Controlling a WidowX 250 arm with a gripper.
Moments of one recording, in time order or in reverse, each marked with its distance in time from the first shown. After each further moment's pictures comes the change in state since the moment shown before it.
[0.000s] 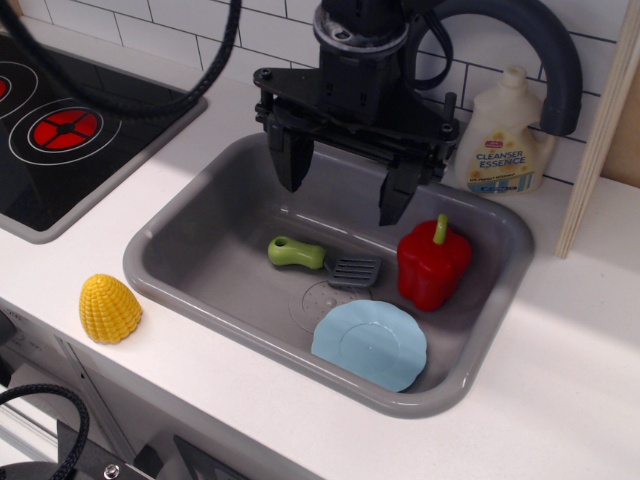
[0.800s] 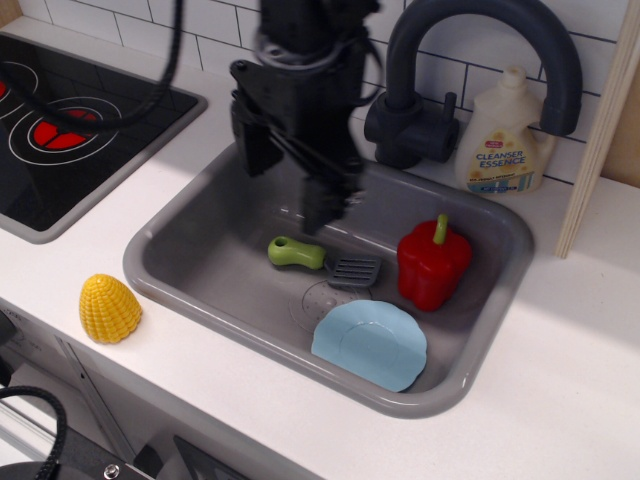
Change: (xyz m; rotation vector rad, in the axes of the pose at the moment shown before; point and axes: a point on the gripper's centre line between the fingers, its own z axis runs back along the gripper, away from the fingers) arm 0.004 0.040 -0.023 0.008 -0.017 -0.537
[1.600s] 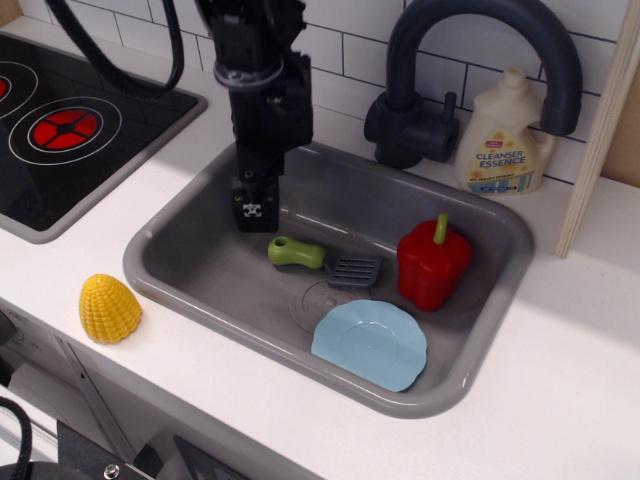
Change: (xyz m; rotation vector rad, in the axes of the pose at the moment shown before) arm 0.003 0.044 -0.064 -0.108 -0.009 -0.625
